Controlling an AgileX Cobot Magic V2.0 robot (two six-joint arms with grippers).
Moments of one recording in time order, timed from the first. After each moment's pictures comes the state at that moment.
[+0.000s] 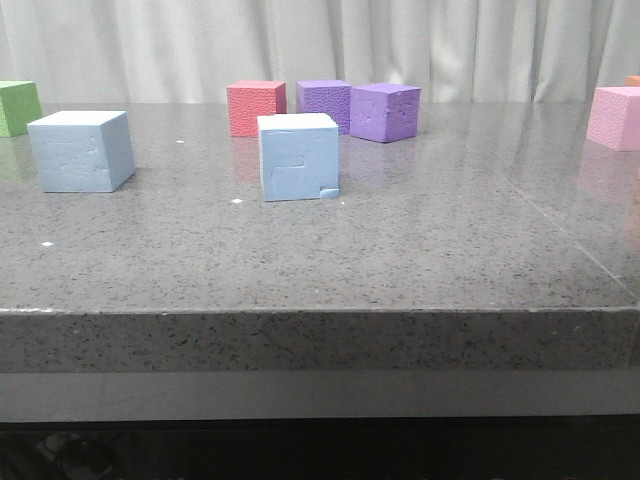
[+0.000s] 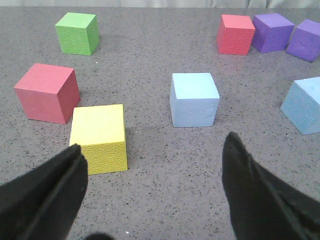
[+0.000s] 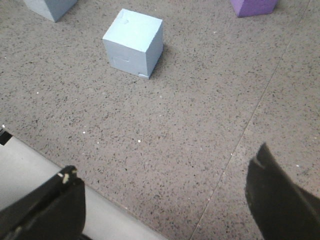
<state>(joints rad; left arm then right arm) -0.08 0.55 -0.64 -0.10 0.55 0.09 0.53 0.93 -0.97 0.01 0.76 0.05</state>
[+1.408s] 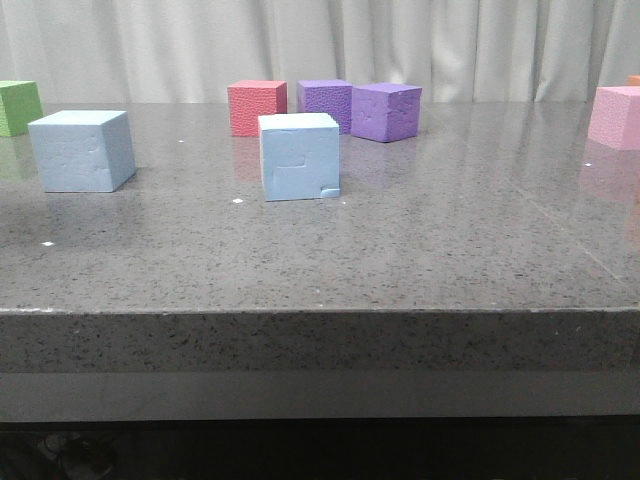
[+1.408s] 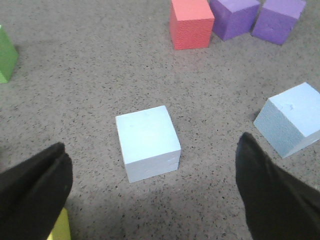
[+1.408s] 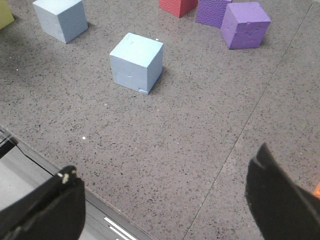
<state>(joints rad) -0.18 1.20 -1.09 -0.27 0.57 0.33 0.53 0.75 -0.82 0.01 0.63 0.00</state>
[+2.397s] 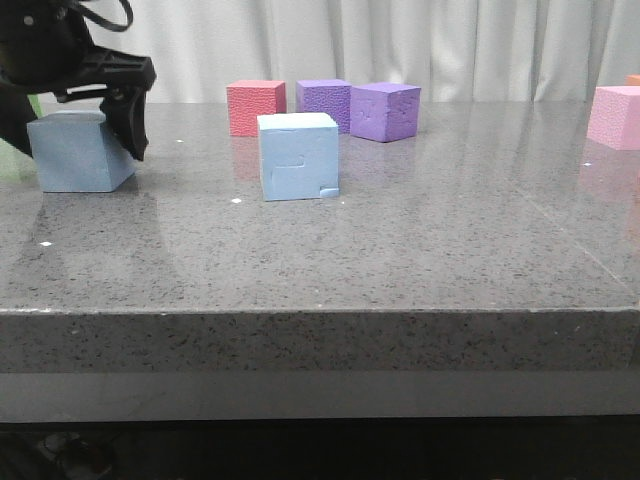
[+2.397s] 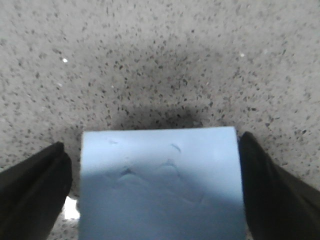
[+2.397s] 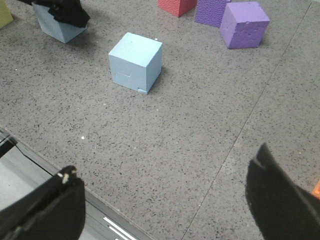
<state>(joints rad) -0.27 1.82 -1.47 0.08 0.78 -0.23 0.53 0.75 -0.82 0.01 0.63 0.00</state>
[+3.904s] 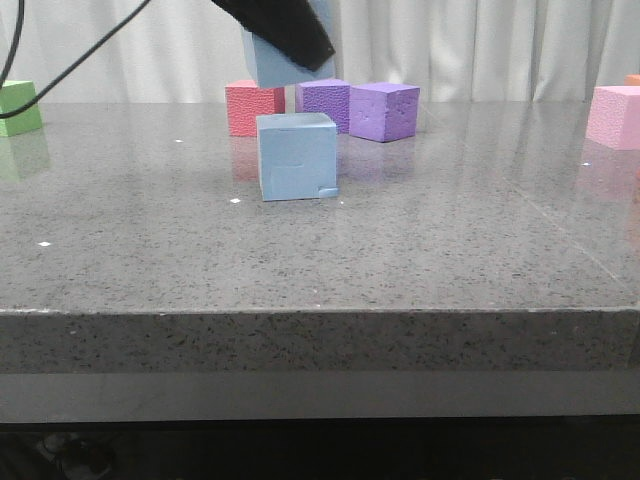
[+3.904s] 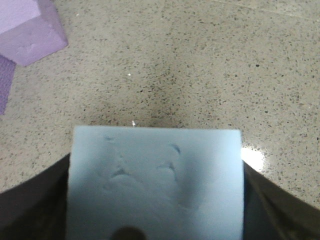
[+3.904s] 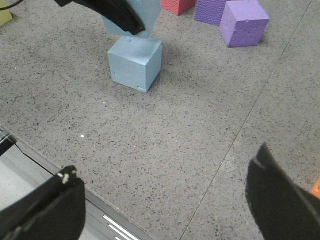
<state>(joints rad) -0.45 1.99 -2.04 -0.42 1.18 0.98 0.53 0.75 -0.82 0.01 0.64 0.00</state>
